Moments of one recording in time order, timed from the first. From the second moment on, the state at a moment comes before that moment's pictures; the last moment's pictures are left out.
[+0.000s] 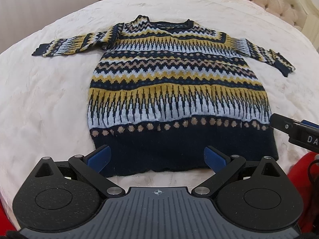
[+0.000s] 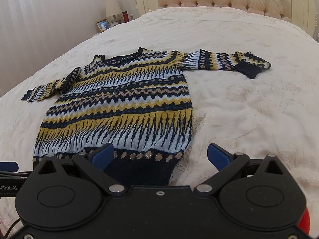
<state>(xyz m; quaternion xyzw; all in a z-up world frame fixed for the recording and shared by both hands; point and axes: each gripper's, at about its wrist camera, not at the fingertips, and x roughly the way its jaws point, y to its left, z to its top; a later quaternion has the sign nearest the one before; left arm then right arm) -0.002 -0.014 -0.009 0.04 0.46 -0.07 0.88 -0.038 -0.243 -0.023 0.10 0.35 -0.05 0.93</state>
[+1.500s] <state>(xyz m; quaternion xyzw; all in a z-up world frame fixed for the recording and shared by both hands) 0.024 -0.003 0.012 -0.02 0.41 -0.10 0.91 -0.039 -0.254 -0.017 0.15 0.32 -0.03 0.94</state>
